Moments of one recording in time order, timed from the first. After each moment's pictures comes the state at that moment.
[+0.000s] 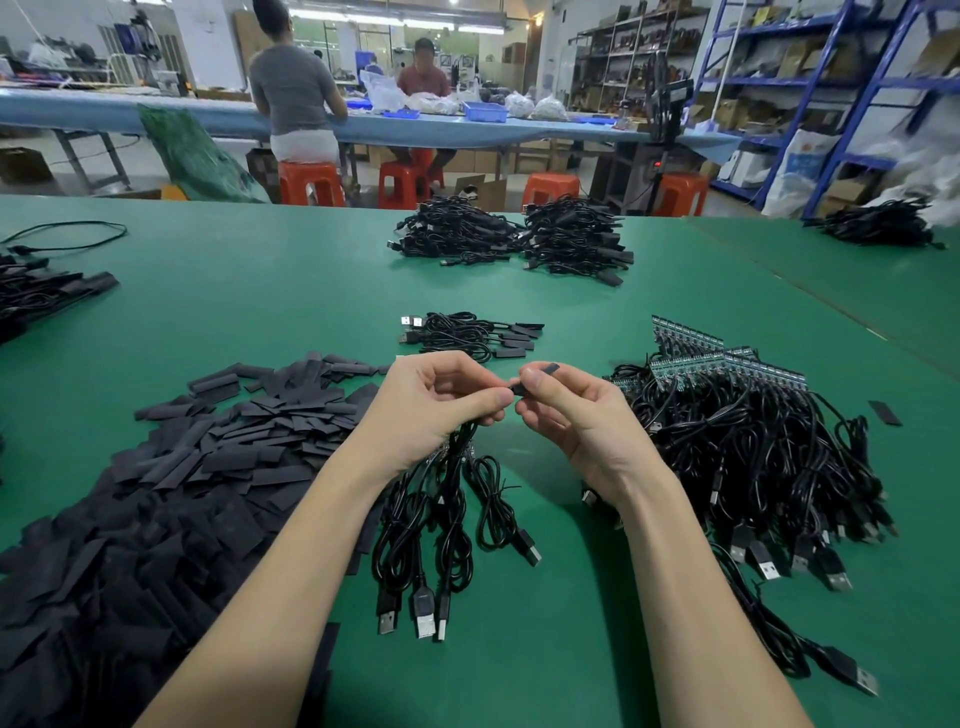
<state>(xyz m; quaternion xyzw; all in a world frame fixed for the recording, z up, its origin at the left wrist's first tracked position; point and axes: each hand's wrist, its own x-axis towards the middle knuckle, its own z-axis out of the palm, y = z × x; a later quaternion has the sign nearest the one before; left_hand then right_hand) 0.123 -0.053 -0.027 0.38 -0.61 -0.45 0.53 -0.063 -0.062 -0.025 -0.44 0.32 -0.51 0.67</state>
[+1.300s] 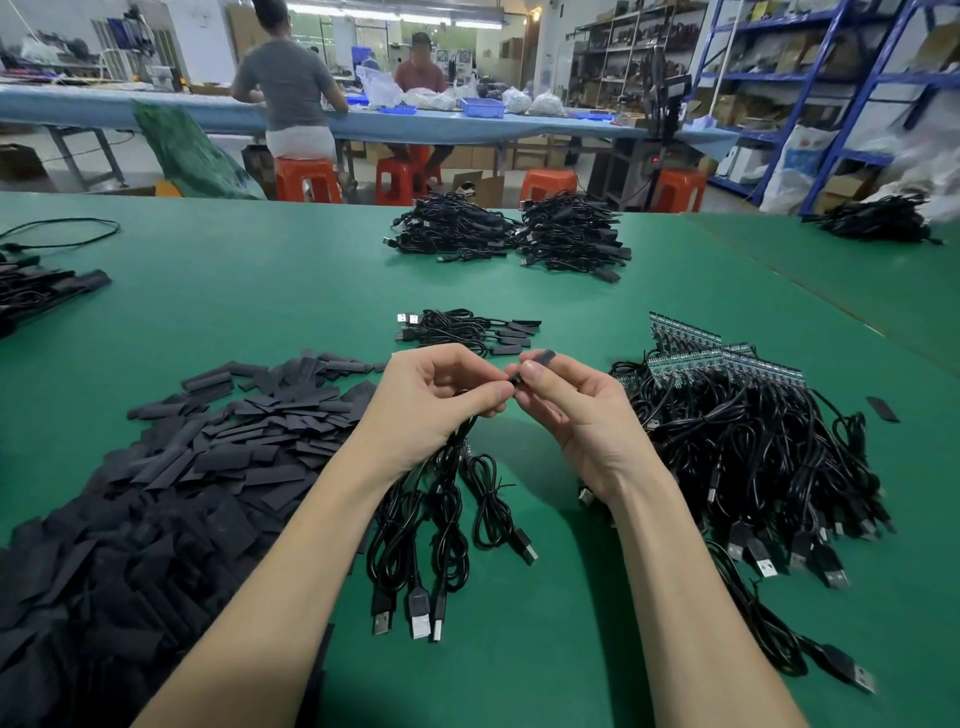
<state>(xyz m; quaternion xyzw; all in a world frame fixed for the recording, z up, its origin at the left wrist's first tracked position) 0.119 -0.052 -0.026 0.37 -0.62 -0.41 0.55 -0.060 -0.063 -0.025 -0.43 0.28 -0.54 0.67</state>
